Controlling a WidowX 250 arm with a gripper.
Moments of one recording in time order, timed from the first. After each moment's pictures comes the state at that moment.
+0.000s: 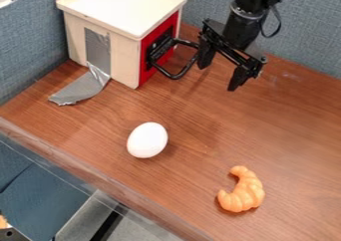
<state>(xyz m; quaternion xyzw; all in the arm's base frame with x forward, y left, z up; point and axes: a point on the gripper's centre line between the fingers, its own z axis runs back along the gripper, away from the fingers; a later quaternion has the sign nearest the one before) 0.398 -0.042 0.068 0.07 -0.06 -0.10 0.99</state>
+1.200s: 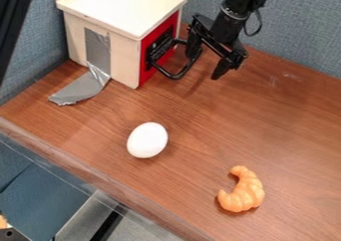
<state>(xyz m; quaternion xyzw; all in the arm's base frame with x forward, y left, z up) 0.435 -0.001 0.047 0.13 -0.05 -0.06 0.99</state>
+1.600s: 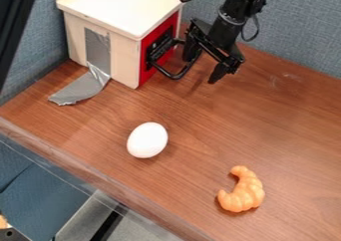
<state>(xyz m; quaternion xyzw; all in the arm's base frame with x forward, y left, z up) 0.432 0.002 0.039 0.13 -0.04 -0.06 0.99</state>
